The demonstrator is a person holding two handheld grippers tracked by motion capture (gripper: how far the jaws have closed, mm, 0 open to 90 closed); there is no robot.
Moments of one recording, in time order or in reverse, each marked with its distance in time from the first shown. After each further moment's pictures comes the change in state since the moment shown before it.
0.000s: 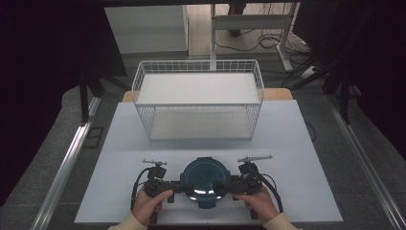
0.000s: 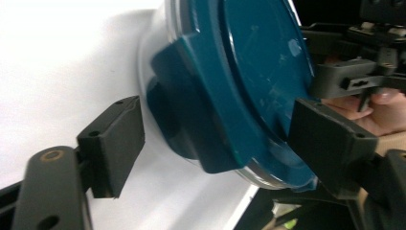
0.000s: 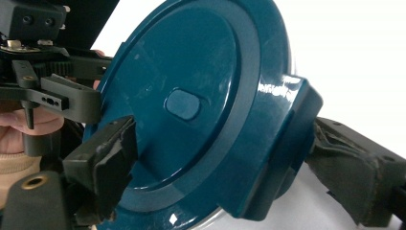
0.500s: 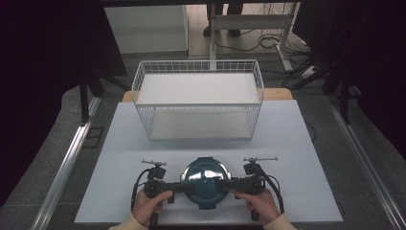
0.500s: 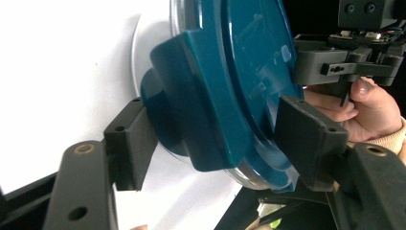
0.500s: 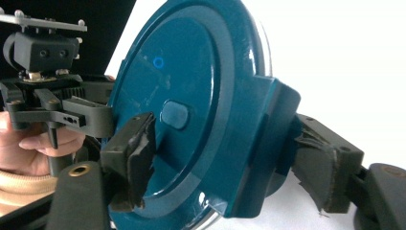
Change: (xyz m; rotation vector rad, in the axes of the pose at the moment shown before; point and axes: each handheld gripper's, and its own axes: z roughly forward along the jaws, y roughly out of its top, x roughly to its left) left arm -0.004 -0.002 -0.004 -0.014 -0.022 -0.032; right arm -0.008 -0.004 -0.008 -0.035 0.056 0.142
